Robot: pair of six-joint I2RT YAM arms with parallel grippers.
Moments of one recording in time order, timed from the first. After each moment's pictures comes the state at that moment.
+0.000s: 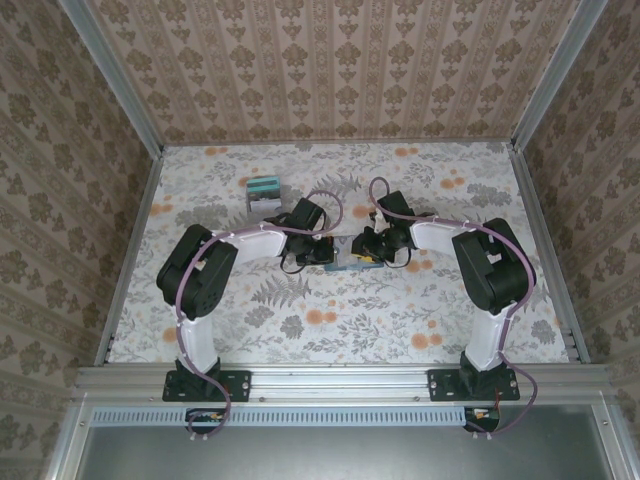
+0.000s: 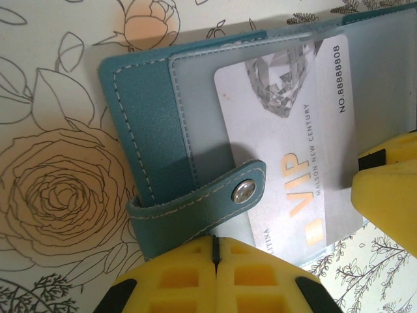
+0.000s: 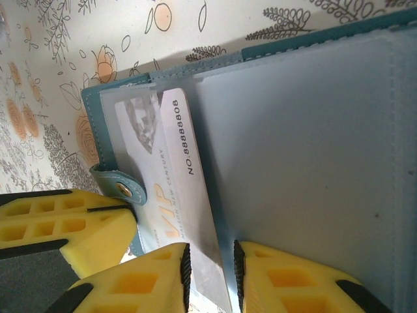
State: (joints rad) left arm -0.67 1.90 1.13 -0.31 0.31 -0.56; right arm 0.37 1.88 1.06 -0.27 -0.50 0.68
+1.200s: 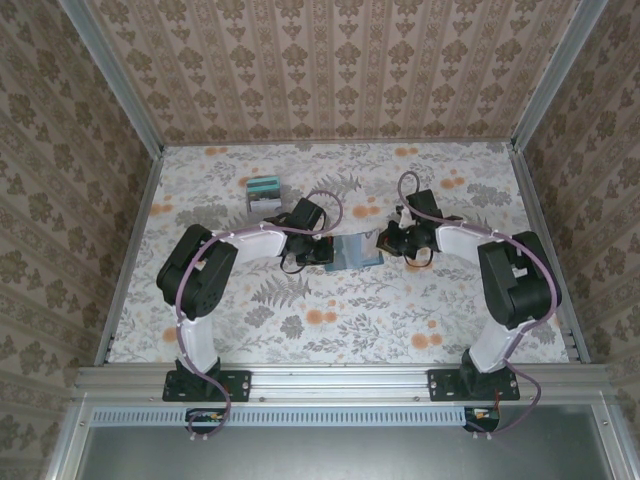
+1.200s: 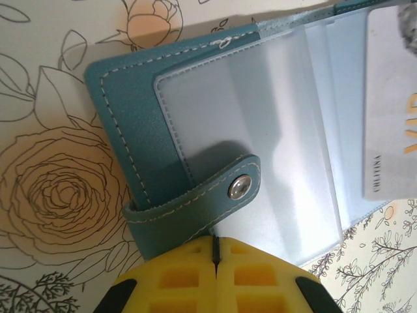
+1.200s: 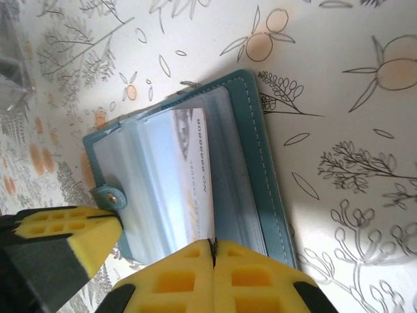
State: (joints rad) left arm -0.67 1.90 1.13 -0.32 0.31 -0.56; right arm 0.24 1.72 0.94 -0.25 -0.48 0.65
